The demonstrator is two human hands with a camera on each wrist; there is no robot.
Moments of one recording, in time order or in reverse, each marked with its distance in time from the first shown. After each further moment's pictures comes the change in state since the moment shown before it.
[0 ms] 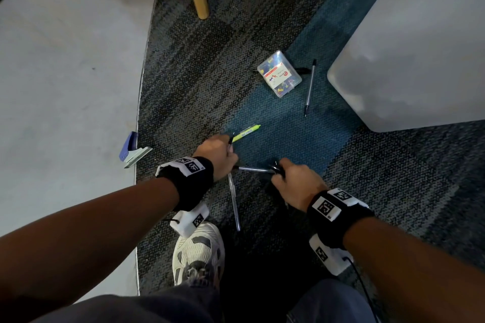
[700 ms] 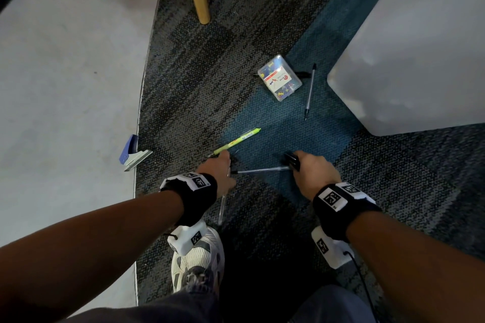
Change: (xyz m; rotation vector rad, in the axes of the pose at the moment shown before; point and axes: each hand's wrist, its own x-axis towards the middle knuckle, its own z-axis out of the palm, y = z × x) left_hand -0.008 -0.005 0.025 0.028 -0.217 -0.149; right_hand 0.014 0.017 -0.016 -0.135 0.157 0.110
